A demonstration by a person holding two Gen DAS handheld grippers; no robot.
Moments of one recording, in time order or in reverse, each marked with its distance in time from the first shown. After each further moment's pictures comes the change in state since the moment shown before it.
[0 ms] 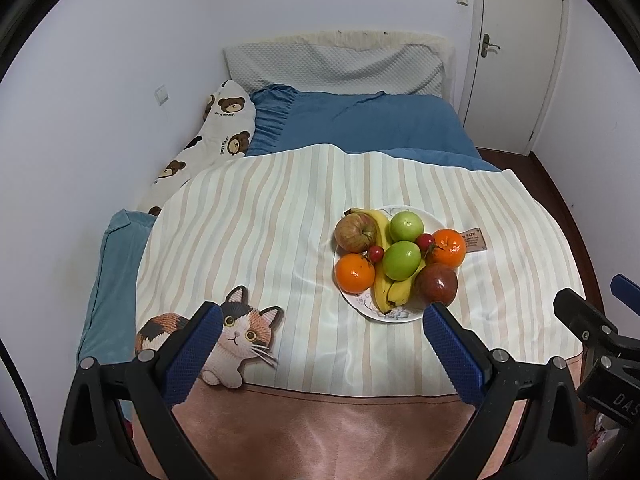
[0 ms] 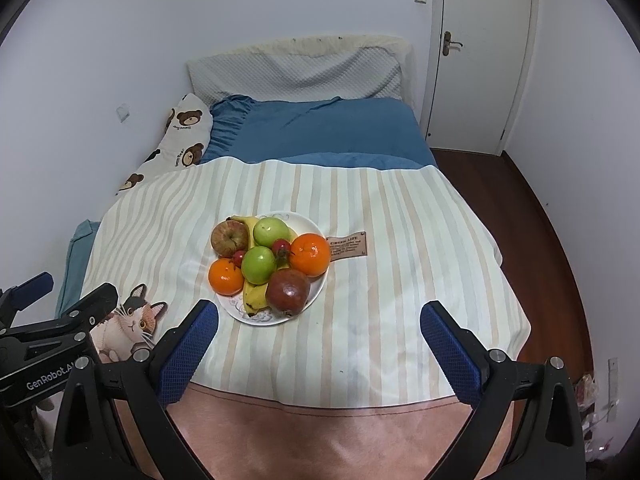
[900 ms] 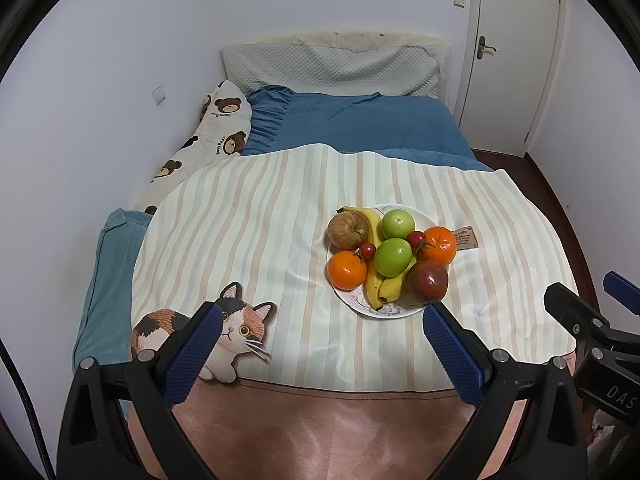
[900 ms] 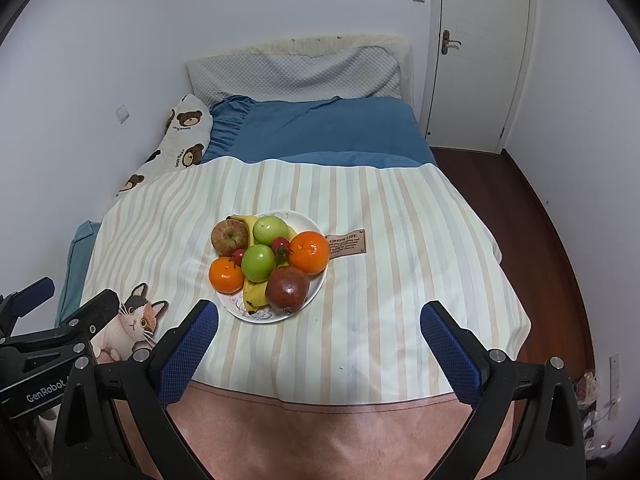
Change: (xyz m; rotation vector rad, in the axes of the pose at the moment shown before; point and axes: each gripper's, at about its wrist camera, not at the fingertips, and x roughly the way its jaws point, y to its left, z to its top) left arm -0.008 -0.006 -0.006 0.005 -0.007 -0.018; right arm -0.003 0.000 -0.003 0.007 -0.003 0.003
